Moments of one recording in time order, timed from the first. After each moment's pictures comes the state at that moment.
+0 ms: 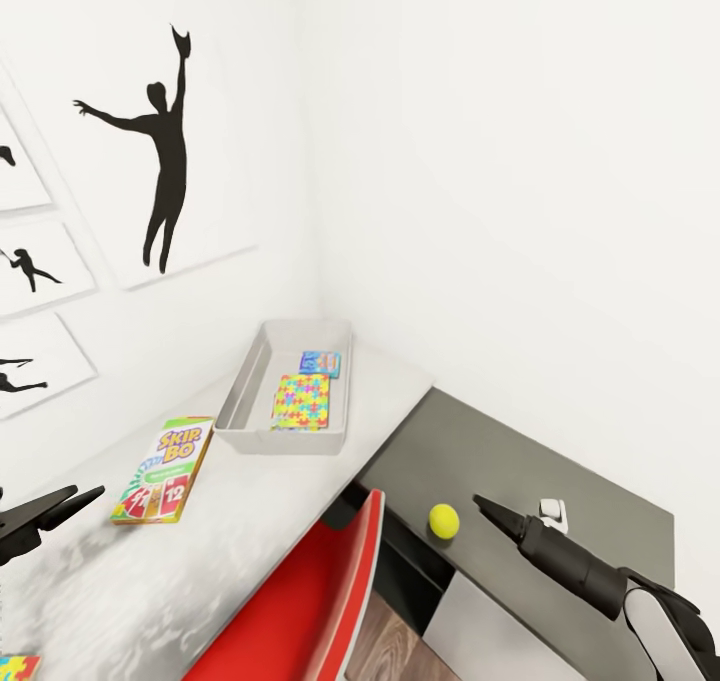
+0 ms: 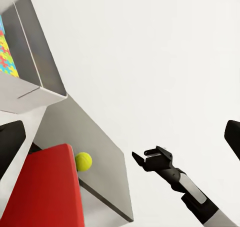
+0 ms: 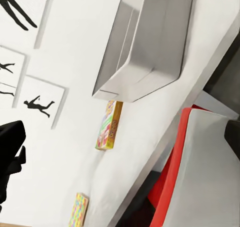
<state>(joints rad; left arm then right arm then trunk) -0.18 0.41 0.69 -1.37 0.38 1.00 -1.57 -0.15 -0.25 -0.12 -1.34 -0.87 0.69 0.80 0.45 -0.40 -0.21</state>
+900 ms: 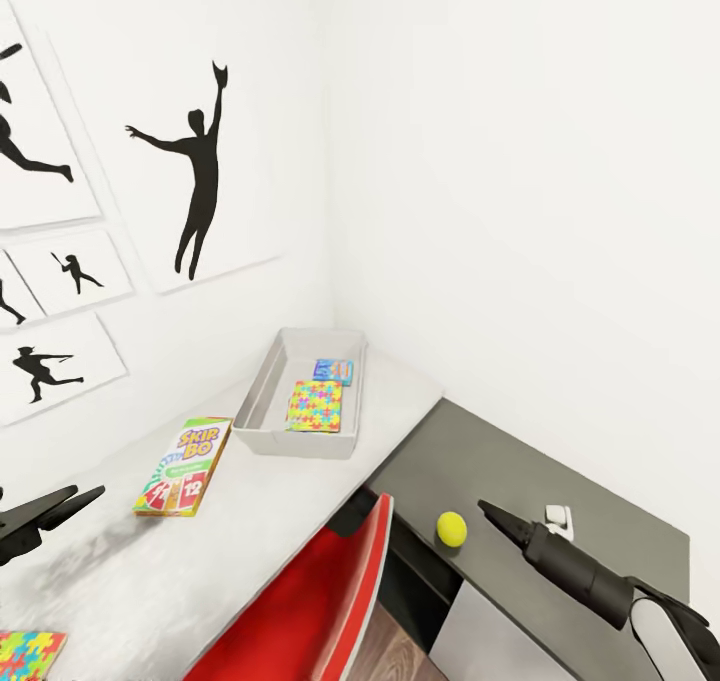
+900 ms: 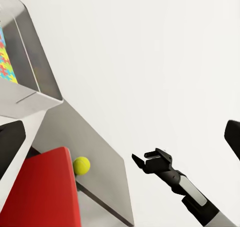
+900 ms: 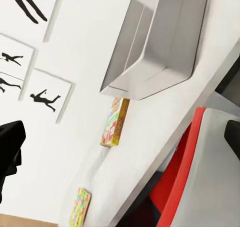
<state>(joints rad) -0.18 0.41 0.69 -1.37 0.38 1.00 -1.57 -0.12 -0.25 -0.14 -1.34 -0.87 0.67 0.80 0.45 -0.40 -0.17</state>
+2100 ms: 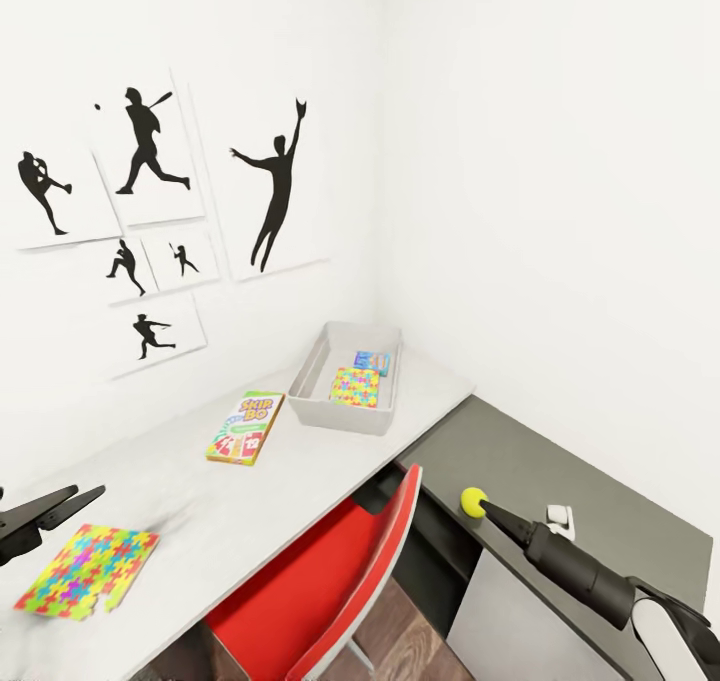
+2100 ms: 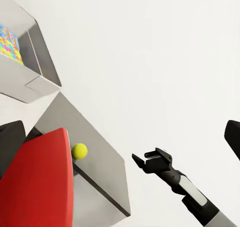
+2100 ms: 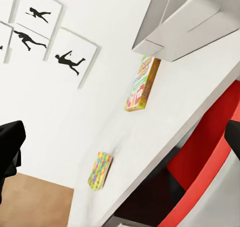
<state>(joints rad) -0.18 0.41 0.69 -1.37 0.38 1.00 -1.57 -0.12 -0.25 -0.14 -1.34 -0.87 0.67 0.80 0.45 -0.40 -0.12</state>
